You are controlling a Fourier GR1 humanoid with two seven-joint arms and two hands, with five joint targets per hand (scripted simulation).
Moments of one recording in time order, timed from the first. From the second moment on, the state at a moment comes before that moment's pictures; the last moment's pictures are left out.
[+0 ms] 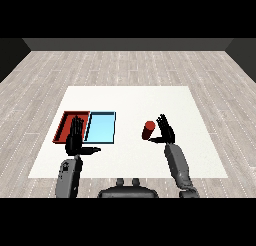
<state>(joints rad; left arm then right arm) -0.01 0.04 0.06 -1.63 0.12 -0.08 -0.42 -0.35 -0.05 -0.15 -0.96 -0.23 0.26 -0.40</state>
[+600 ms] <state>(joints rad) -0.01 0.04 0.06 -1.61 0.12 -0.10 -0.46 -0.42 -0.04 -0.14 -0.85 -0.23 0.22 -0.43</state>
